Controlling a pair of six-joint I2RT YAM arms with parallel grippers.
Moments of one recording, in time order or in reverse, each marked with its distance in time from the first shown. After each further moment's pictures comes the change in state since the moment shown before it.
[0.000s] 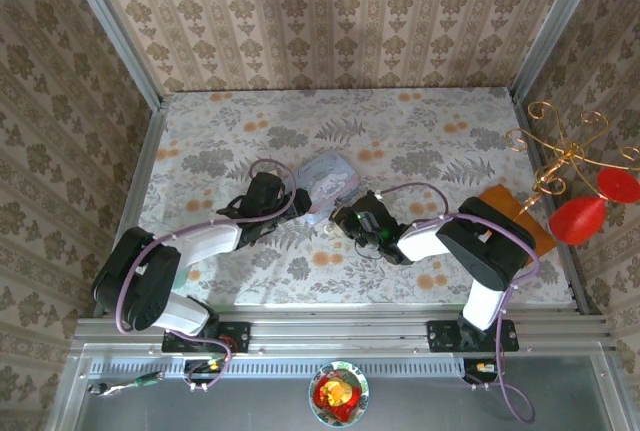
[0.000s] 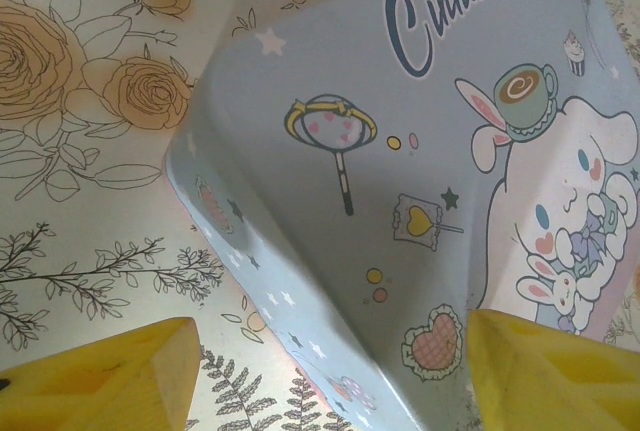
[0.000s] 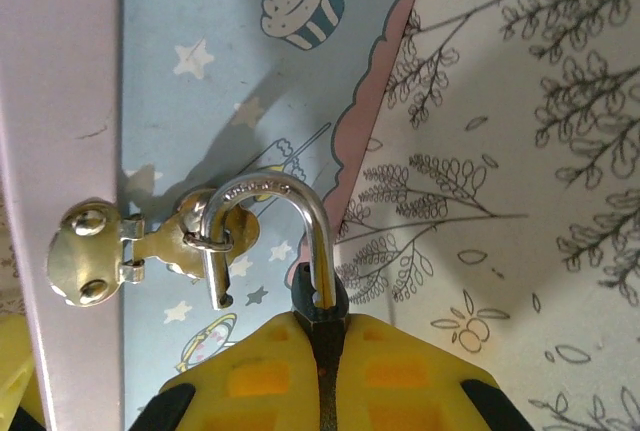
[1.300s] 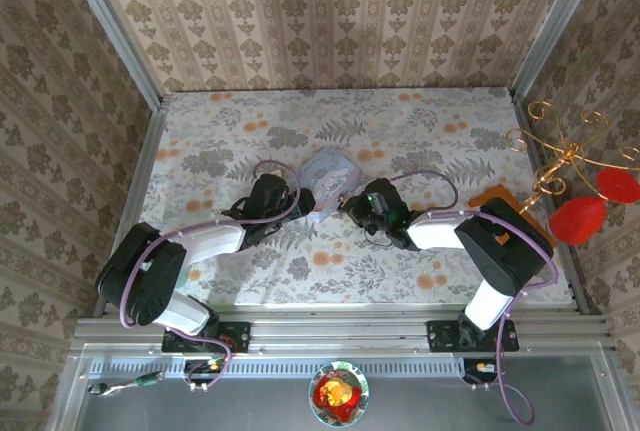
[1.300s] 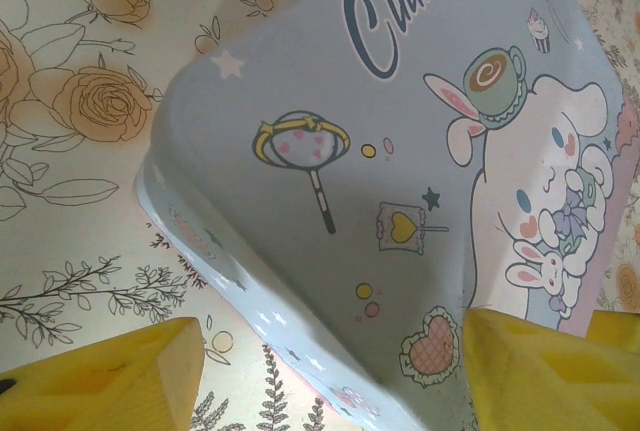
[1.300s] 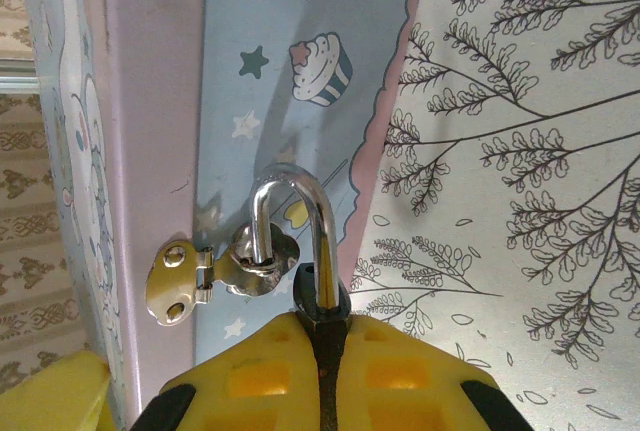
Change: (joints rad) left arm -0.028 0.032 -0.006 0.074 -0.012 -0.010; right arm -0.116 -0.080 0.052 -0.167 -0.121 -0.053
